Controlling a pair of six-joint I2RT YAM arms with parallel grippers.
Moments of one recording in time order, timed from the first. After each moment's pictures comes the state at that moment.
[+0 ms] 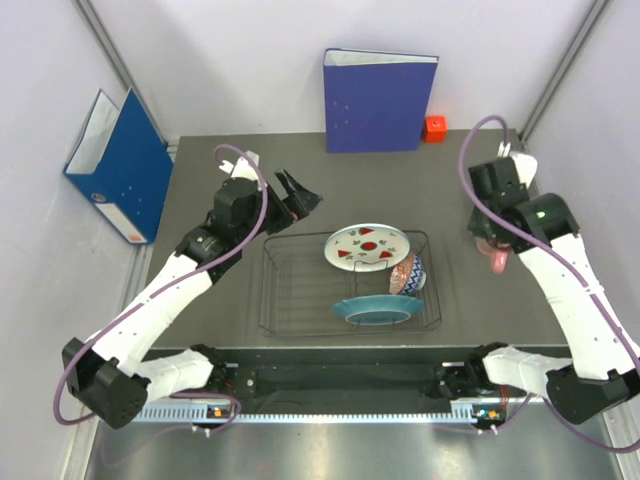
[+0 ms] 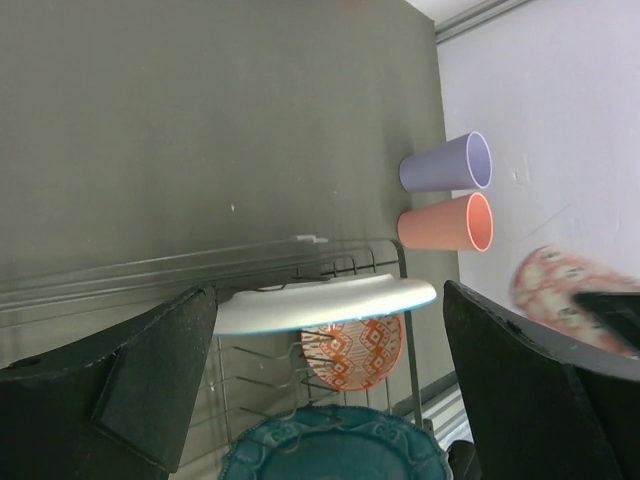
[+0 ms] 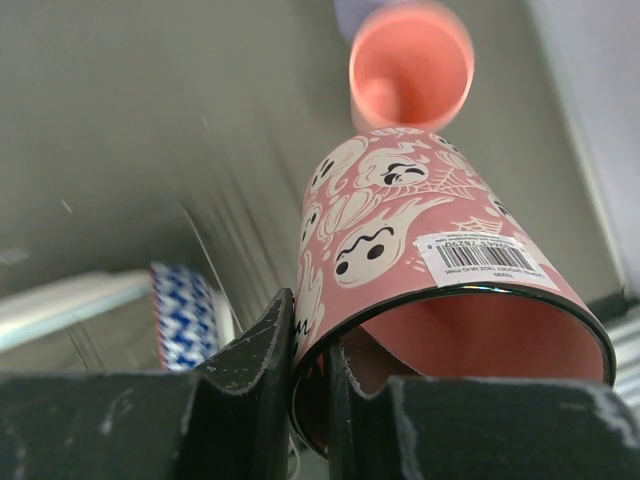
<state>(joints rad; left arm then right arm) -0.54 1.14 1.06 -0.27 0.02 -0.89 0.38 1.16 1.52 -1.24 0.54 0.55</state>
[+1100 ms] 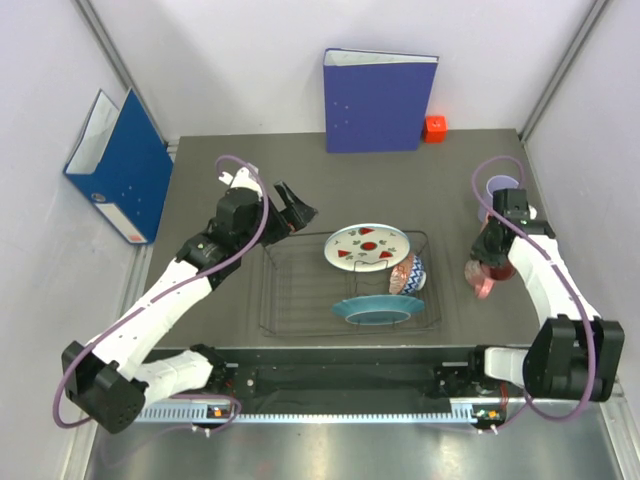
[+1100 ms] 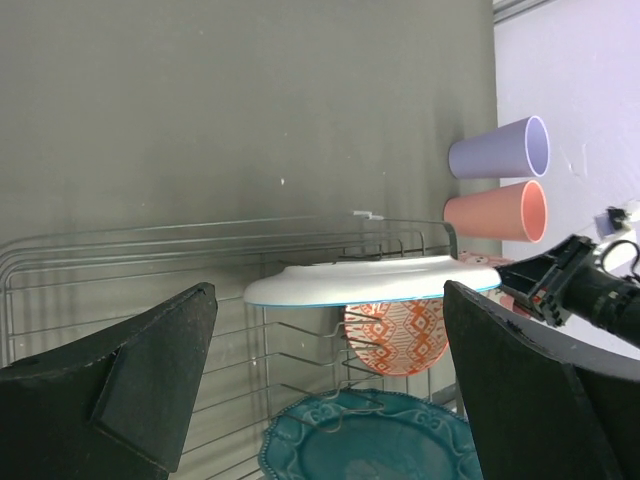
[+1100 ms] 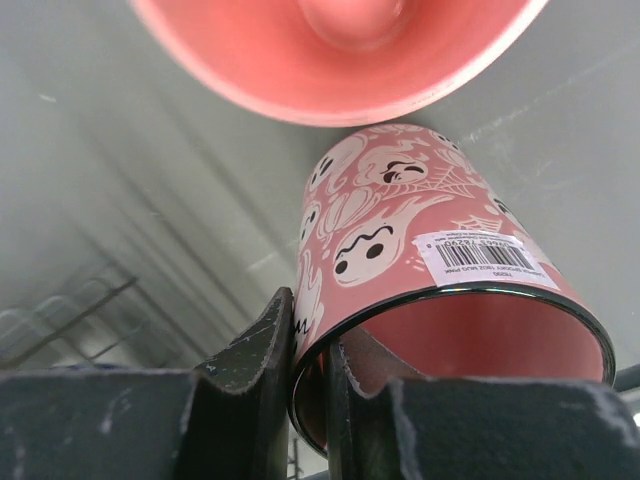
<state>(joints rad) -0.54 1.10 0.99 -0.32 -0.02 -0.88 -0.06 1.22 0.93 -0.78 0.13 0.54</state>
